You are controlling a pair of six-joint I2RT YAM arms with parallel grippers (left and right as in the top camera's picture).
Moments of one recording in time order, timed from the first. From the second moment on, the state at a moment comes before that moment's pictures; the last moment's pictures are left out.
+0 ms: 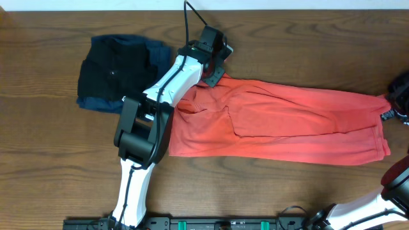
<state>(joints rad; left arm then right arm) -0.44 2.27 1.78 -0.66 0.02 0.25 -0.75 1.88 1.41 -0.71 -0.48 0.13</state>
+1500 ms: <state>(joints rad) -0.44 1.99 1.90 -1.27 0.31 0.24 -0.80 1.88 1.41 -0.52 -0.54 0.15</state>
